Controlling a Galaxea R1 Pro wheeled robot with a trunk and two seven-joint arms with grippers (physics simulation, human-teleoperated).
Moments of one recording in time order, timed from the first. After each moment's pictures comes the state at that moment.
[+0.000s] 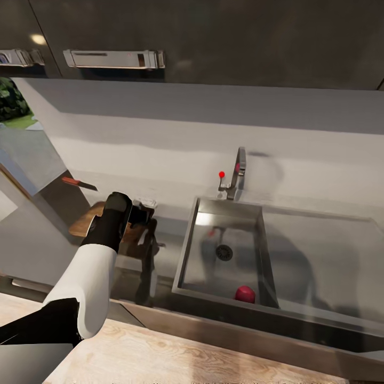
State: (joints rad) left arm -1.11 -0.14 0.18 -0.88 -0.73 1.00 -0.50; right arm -0.05 0.08 -0.02 -0.11 0.02 -0.39 -0.24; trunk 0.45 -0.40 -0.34
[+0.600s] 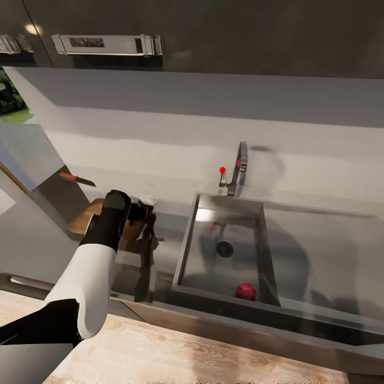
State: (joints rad) left arm -1.11 -0.14 0.18 -0.91 -0.73 1.00 -0.50; right arm -0.05 0.09 -0.02 -0.11 0.02 -0.39 -0.24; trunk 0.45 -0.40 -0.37
